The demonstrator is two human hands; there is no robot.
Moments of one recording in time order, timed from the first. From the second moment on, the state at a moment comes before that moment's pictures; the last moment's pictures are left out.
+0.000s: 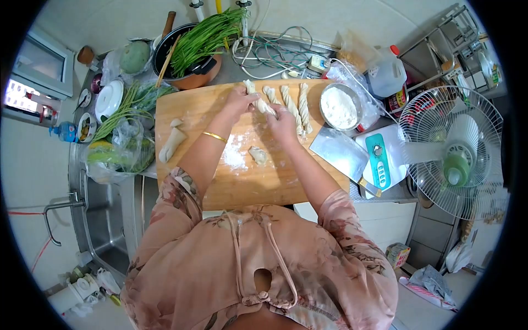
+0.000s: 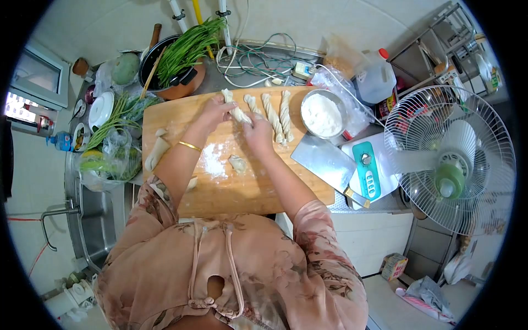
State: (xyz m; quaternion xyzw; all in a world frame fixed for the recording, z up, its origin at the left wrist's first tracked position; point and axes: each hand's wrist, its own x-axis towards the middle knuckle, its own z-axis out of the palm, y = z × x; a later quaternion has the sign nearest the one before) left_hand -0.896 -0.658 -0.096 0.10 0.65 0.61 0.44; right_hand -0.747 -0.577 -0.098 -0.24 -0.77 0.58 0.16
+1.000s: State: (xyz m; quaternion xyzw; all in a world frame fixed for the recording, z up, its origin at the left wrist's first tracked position) left_hand -0.900 -0.655 -0.086 0.04 0.63 0.62 0.47; right_hand -0.732 -0.575 -0.080 -0.16 -0.94 0.17 0.24
